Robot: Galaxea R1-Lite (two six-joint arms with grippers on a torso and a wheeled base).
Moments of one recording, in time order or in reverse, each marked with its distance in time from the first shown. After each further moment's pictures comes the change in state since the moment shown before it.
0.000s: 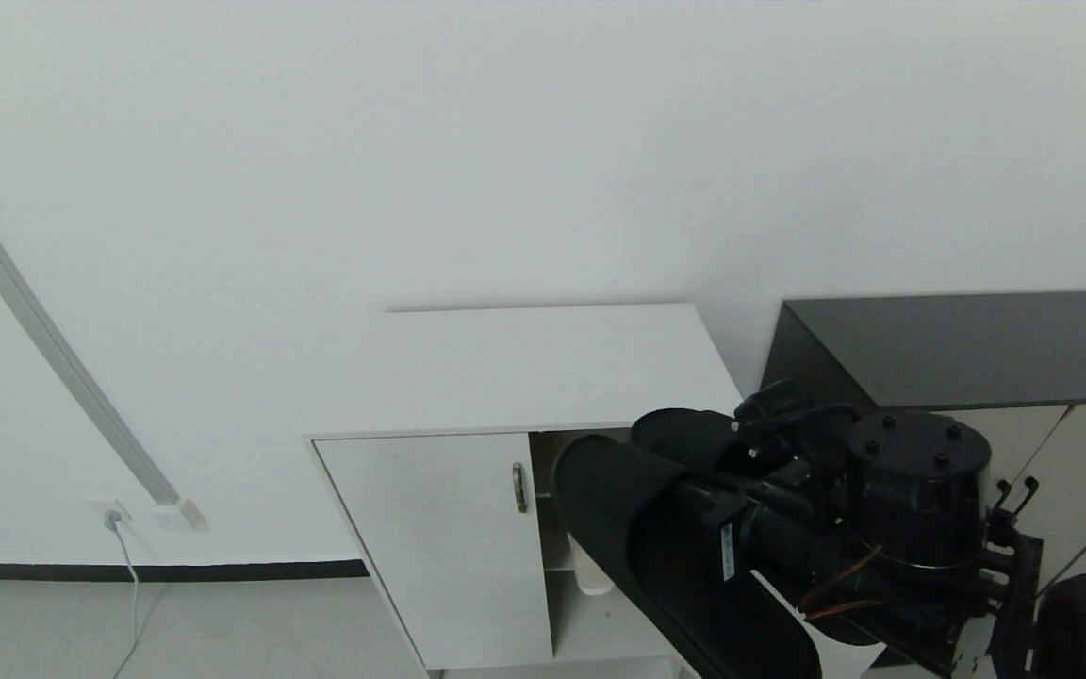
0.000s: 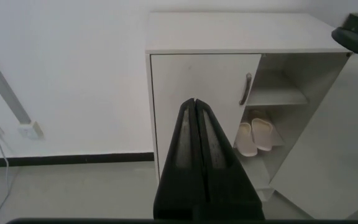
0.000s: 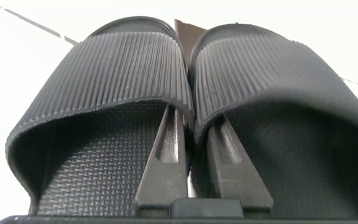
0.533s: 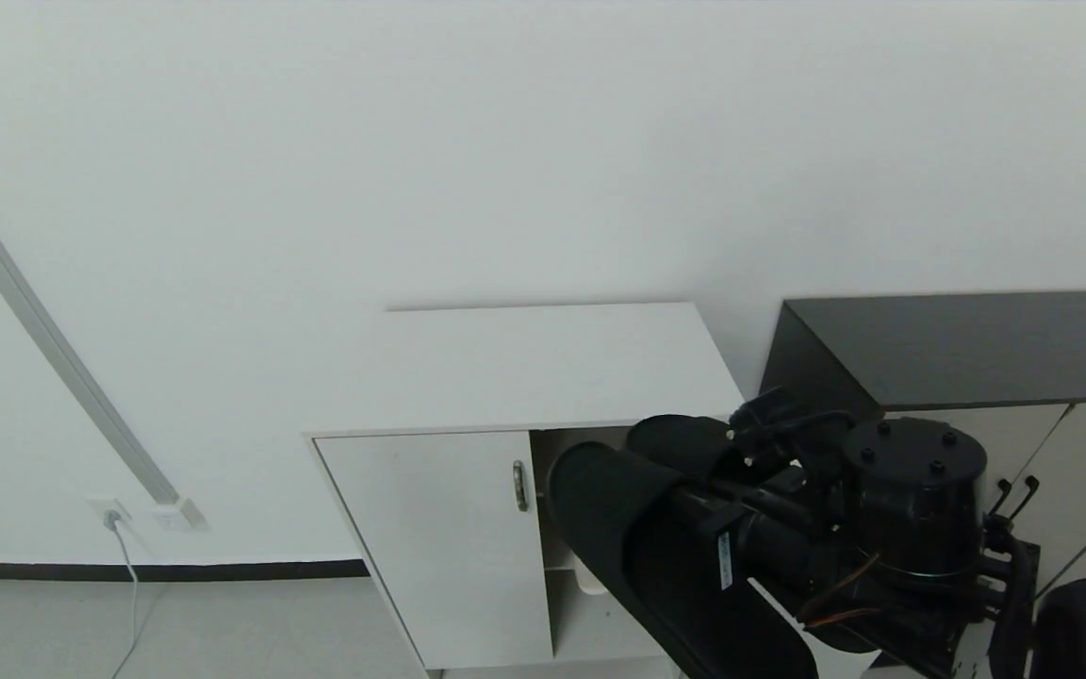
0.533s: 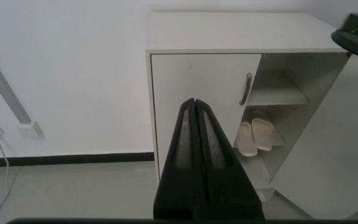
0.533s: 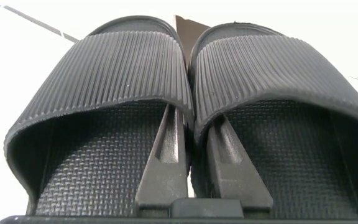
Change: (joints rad) left arm -0.001 0.000 0.000 0.000 0.000 0.000; right arm 0.004 0.004 0.006 0.000 0.006 0.000
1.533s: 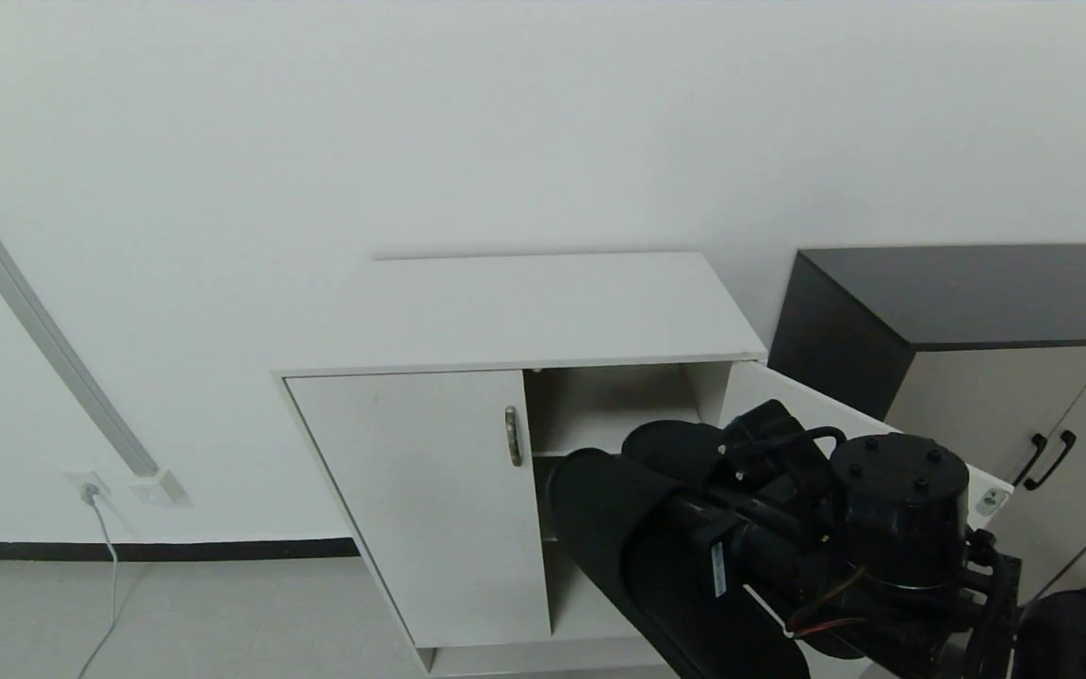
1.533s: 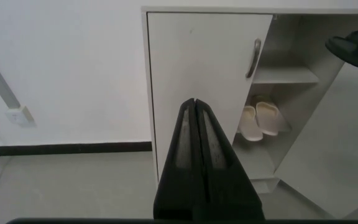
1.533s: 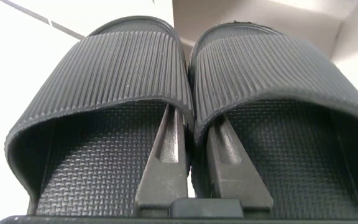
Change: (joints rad) left arm 0.000 0.000 0.000 0.000 0.000 -0.008; right arm 0.001 0.044 0.029 -0.081 -0.005 -0.021
